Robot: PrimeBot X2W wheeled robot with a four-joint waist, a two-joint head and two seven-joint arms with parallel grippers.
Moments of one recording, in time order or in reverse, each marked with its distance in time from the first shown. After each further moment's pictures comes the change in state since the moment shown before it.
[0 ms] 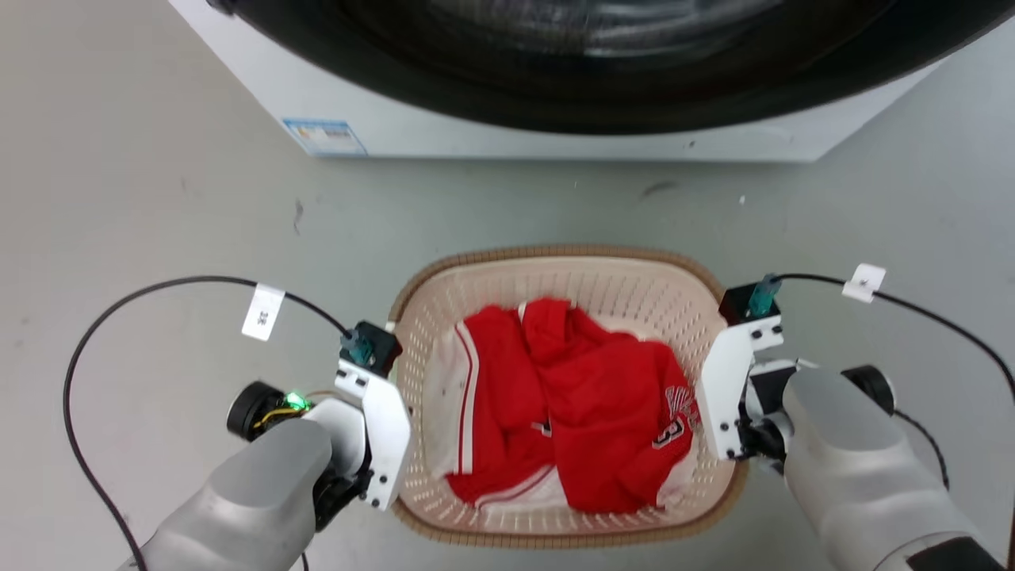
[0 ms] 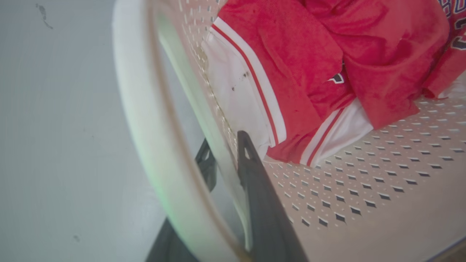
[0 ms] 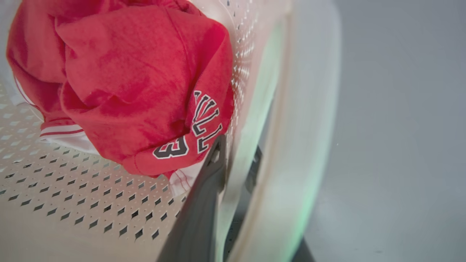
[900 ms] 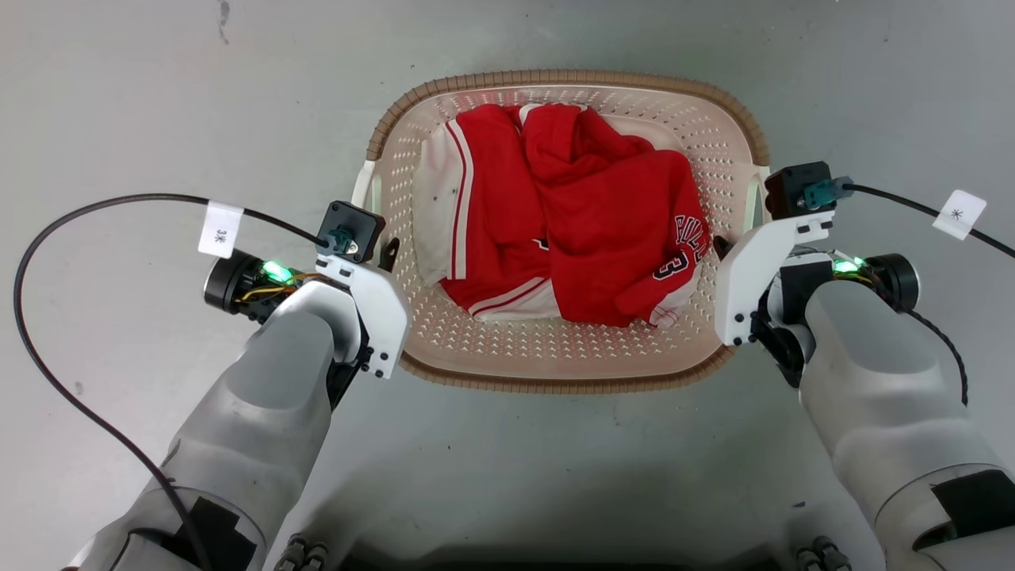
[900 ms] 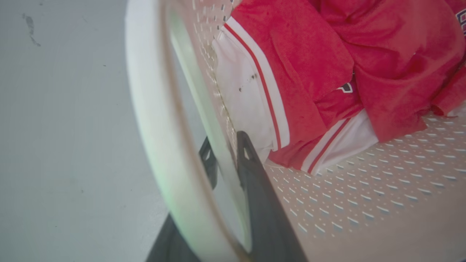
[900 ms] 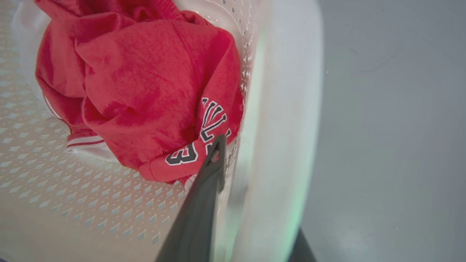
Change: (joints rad) left arm -0.183 -0.176 0.449 0.304 0.505 -0.003 -0.343; right arm -0.143 -0.003 -0.105 -0.008 -0.022 0.000 -0.361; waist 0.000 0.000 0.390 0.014
